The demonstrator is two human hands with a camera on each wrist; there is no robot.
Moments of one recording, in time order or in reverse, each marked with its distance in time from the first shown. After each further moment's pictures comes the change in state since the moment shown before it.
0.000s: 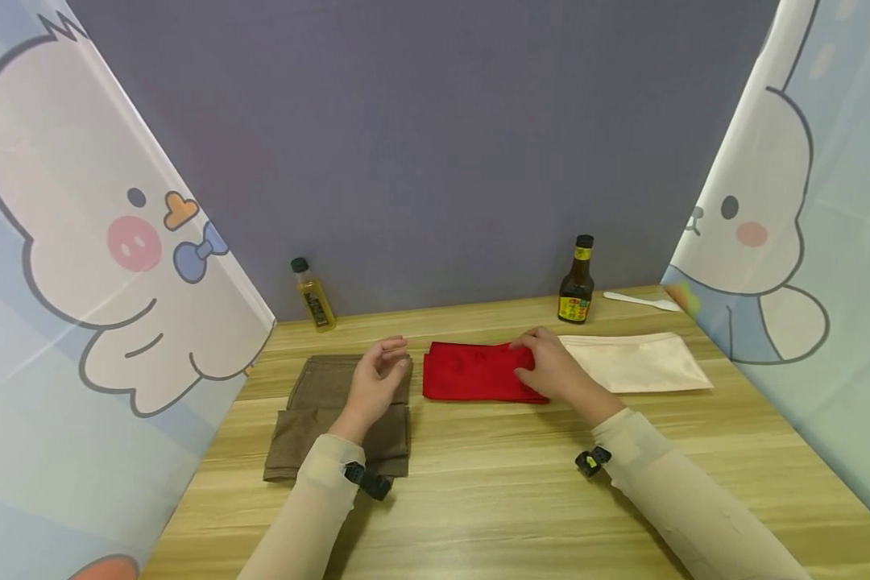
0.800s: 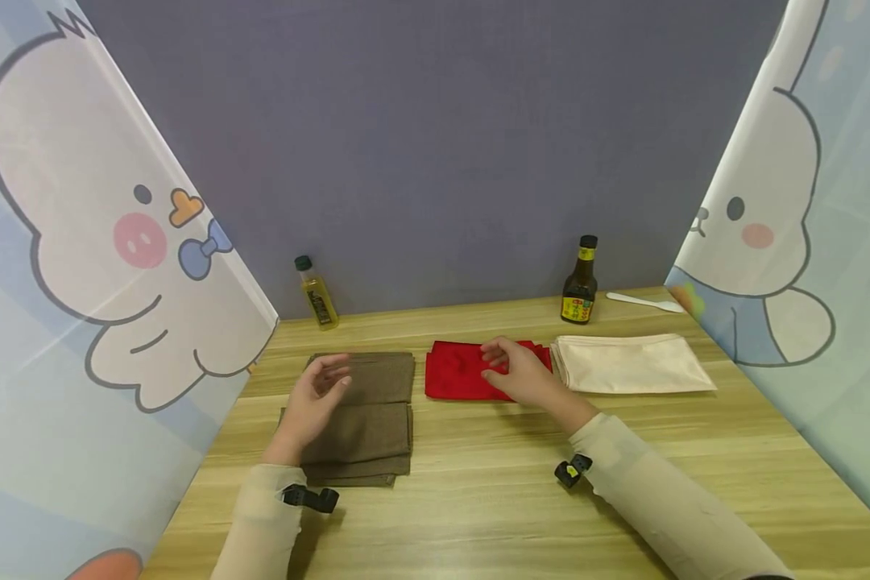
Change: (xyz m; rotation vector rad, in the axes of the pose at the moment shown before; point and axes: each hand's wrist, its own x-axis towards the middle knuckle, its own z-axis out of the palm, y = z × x) left_hand -0.042 0.009 -0.097 0.214 0.004 -0.022; right_hand 0.006 -0.040 0.028 0.399 -0.086 -0.007
